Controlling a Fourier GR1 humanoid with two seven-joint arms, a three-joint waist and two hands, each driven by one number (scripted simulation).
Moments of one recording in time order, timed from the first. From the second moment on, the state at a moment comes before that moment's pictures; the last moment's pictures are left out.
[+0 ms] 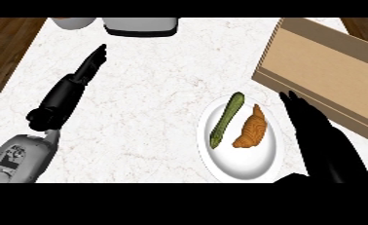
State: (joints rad) left arm -0.28 0.50 -0.26 -1.50 0.14 0.02 -0.10; right arm -0.13 -0.53 0.48 -2.14 0.64 0.25 1.06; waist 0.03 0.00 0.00
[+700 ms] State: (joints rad) left arm -0.23 0.48 -0.22 -1.51 0.11 0.00 -0.11; right arm -0.30 -0.29 0.52 -1.85 0.71 0.31 1.11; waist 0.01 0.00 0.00
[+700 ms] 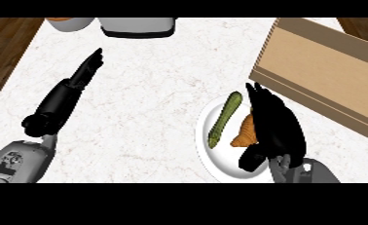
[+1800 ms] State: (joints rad) left arm -0.23 0.41 -0.14 -1.53 0.03 -0.08 -0.07; right arm -0.21 -0.15 0.45 -1.63 0.95 0.34 0.99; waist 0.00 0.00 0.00
